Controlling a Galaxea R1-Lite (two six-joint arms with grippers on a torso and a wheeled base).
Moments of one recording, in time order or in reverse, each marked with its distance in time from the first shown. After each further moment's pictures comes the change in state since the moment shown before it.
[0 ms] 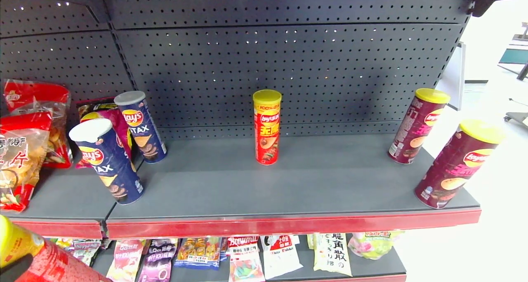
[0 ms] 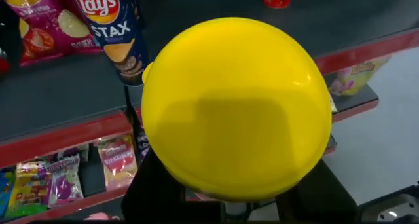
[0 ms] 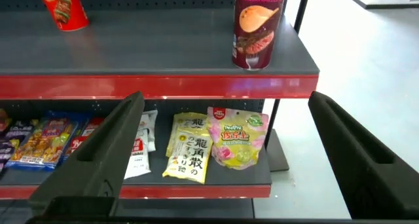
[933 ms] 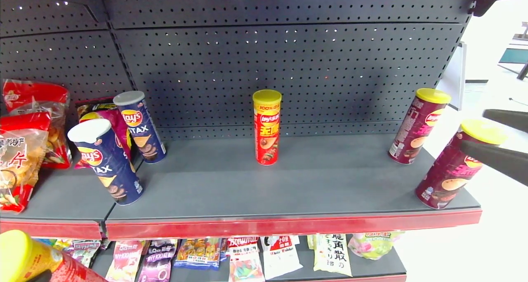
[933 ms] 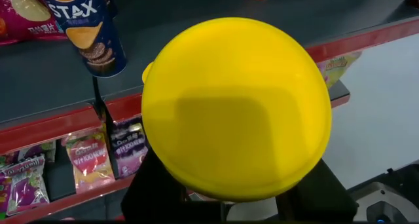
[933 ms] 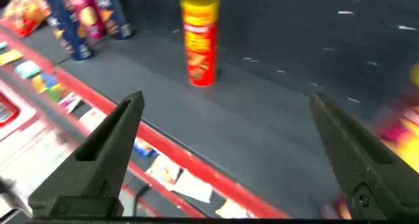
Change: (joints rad) left arm -0.019 -0.024 0.097 -0.058 -0.061 -0.055; right arm 0.279 0.996 -0.748 -0.132 0.317 -0.100
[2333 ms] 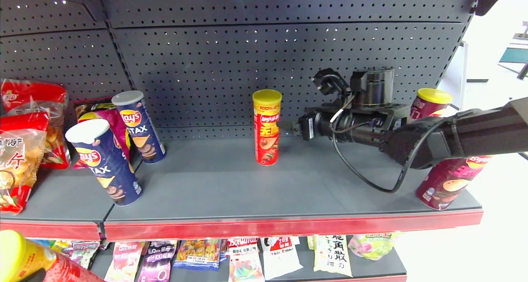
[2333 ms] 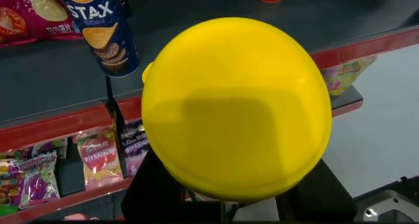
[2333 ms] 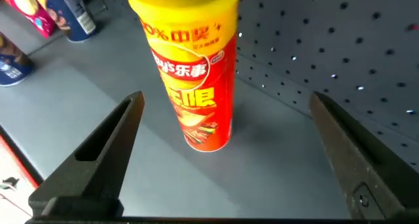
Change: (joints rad) left arm 0.001 -0.016 0.003 0.001 0.045 0.000; right arm 0.220 1.007 -0.543 -0.321 -0.160 0.046
